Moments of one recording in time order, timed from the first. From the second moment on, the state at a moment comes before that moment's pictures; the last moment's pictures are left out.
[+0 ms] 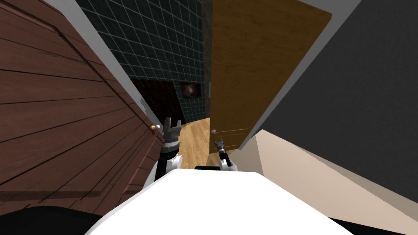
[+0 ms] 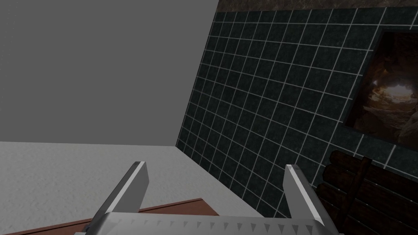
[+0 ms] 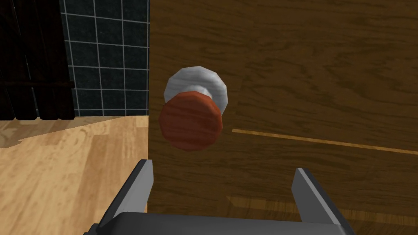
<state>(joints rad) -0.19 -0.02 0.42 -0.60 -0.43 -0.83 -1.28</state>
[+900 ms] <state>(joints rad) -0.19 0.03 0.41 -0.59 -0.44 -0.84 -1.29</state>
